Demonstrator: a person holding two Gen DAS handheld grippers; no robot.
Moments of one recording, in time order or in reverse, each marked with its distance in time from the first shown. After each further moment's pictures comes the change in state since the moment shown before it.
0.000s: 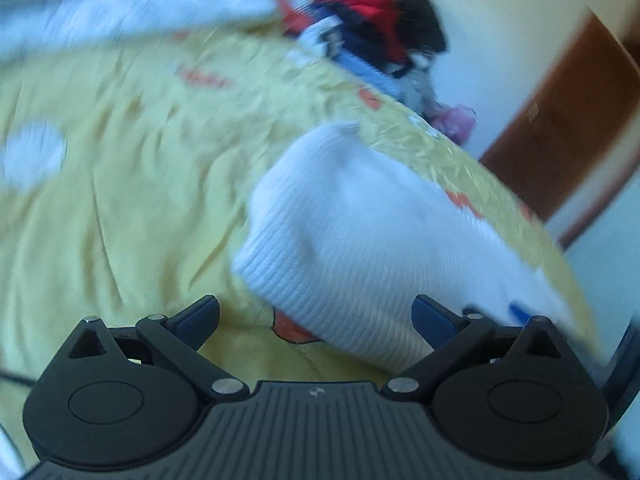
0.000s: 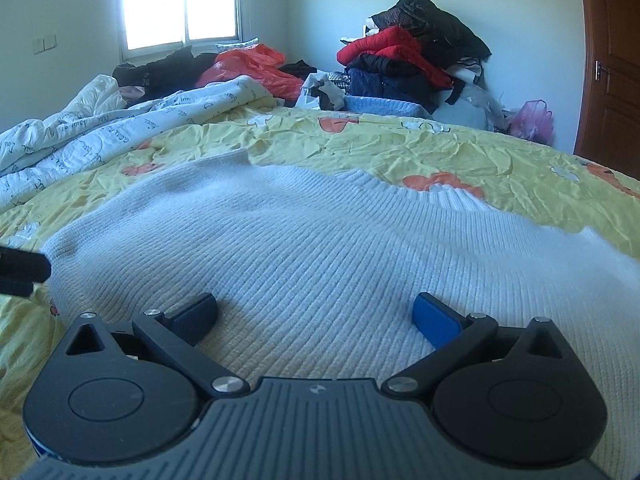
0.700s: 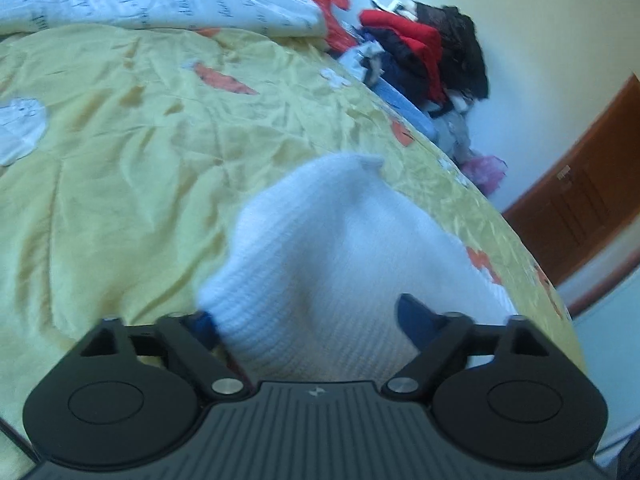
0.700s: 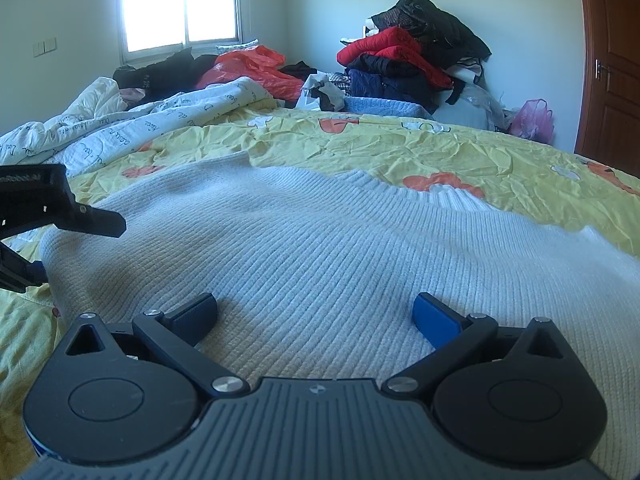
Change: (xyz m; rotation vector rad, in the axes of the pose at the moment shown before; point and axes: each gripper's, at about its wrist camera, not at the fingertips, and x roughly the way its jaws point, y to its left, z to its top) left arm 0.043 -0.013 0.012 -0.123 -0.114 0.074; right arm 0.001 0.000 0.001 0.002 -0.002 -0.001
